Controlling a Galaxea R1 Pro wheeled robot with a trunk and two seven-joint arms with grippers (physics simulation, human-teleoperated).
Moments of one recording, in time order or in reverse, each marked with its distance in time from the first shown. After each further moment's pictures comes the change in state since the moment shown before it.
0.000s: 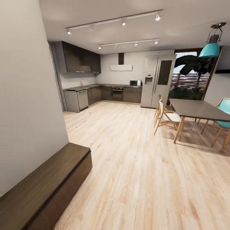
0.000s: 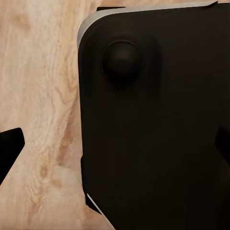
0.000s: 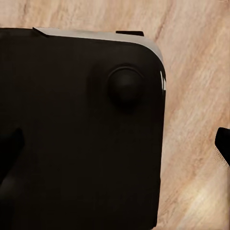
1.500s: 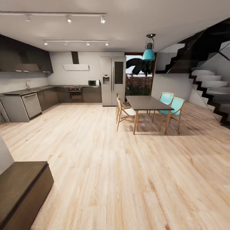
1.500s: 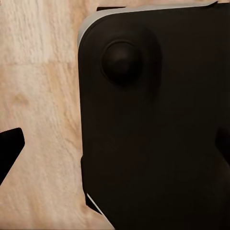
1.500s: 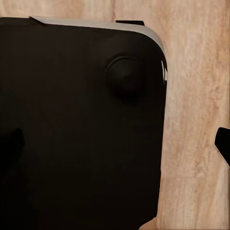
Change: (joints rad) left arm 0.000 0.000 0.000 0.000 0.000 0.000 0.000; right arm 0.000 0.001 -0.003 -0.008 -0.003 0.045 0.000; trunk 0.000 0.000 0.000
